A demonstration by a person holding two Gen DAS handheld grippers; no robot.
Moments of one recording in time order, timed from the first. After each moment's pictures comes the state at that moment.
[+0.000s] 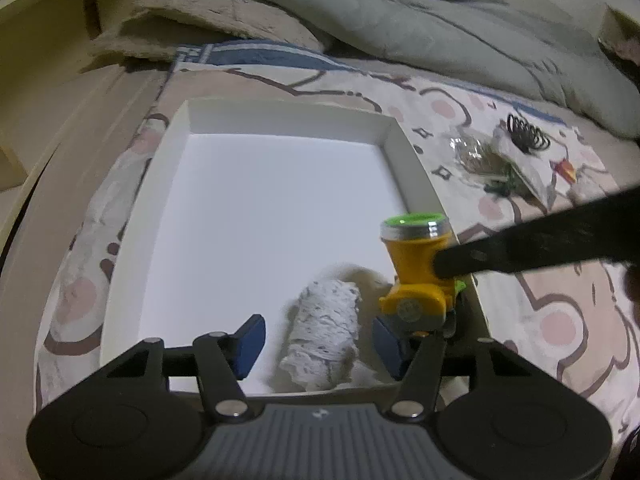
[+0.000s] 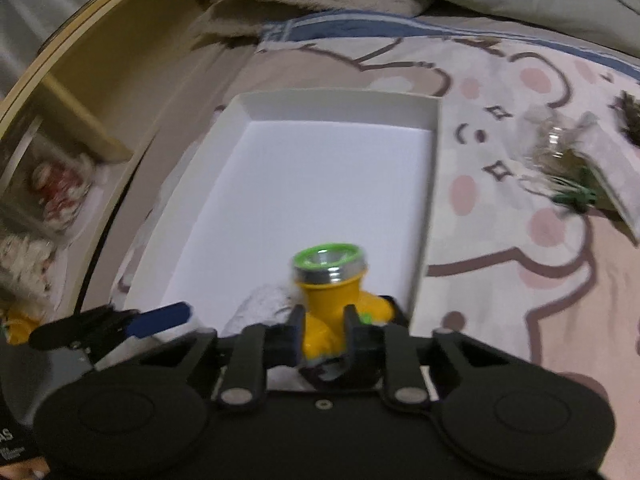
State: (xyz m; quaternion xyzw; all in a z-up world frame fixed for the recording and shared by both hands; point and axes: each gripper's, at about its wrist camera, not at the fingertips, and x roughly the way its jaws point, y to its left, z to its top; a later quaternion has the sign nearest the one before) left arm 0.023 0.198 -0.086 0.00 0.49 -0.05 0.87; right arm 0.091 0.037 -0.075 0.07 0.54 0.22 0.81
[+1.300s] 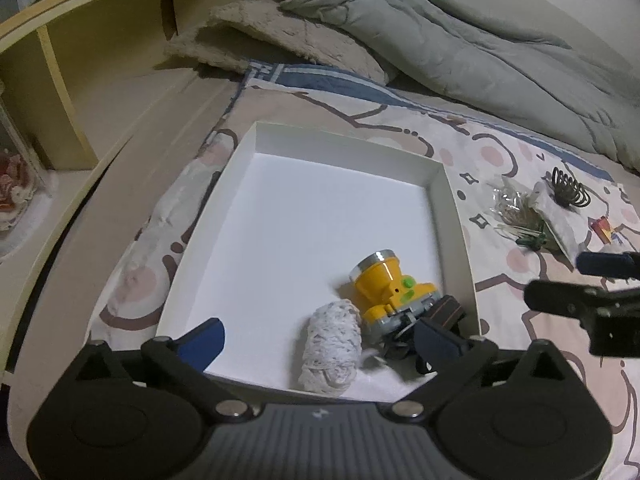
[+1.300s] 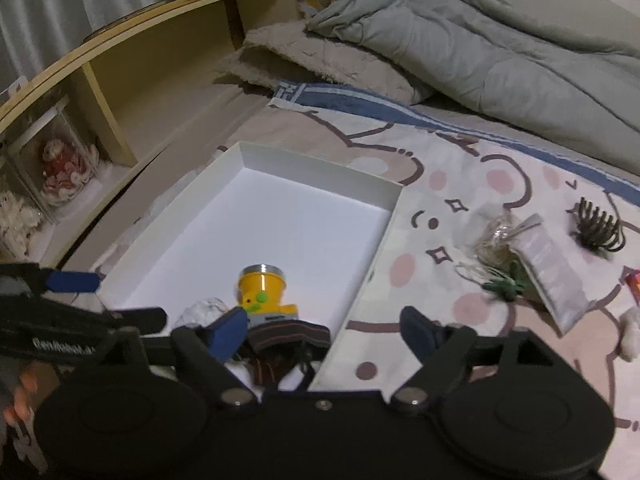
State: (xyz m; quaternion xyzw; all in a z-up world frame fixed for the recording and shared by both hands) left arm 0.011 0.193 -0.039 -0.04 0.47 0.06 0.88; right arm 0.064 -0.013 -0.036 -0.03 0.43 0.23 0.87
